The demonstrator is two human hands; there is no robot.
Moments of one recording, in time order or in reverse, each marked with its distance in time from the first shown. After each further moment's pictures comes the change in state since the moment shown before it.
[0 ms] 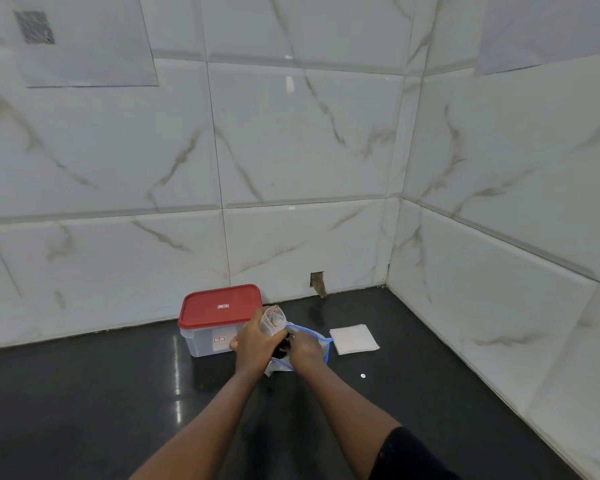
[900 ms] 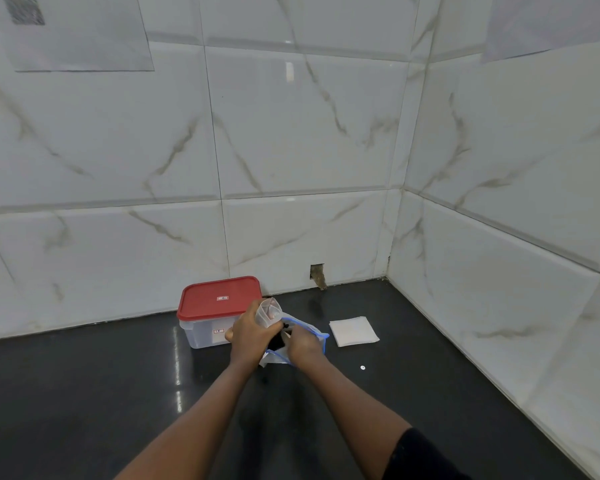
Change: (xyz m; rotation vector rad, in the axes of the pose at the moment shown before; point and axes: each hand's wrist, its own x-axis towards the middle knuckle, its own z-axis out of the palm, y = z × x) left_hand 0.009 -0.013 -0.002 0.052 0.005 -0.002; right_hand 0.020 0.009 0.019 0.288 0.007 0.312
